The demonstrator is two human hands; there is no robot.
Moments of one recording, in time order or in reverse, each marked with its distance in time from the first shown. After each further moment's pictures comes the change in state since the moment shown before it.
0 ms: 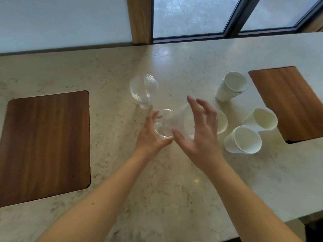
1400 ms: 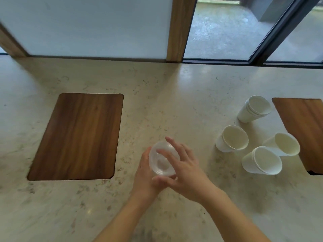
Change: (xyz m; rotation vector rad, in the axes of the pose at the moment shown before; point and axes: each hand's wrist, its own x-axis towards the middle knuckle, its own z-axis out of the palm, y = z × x) left_hand -0.127 -0.001 -0.056 -0.140 0.120 -0.198; right_hand -0.051 -0.042 0.043 -0.190 -0.691 -0.229
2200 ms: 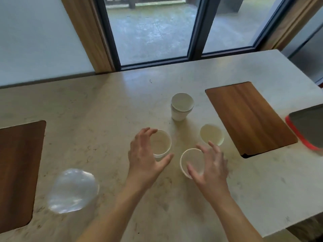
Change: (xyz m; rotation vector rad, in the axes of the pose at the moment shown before) left_hand 0.062 0.117 0.200 0.417 0.002 0.412; right_hand -0.128 0.222 -0.079 0.009 0.695 0.563
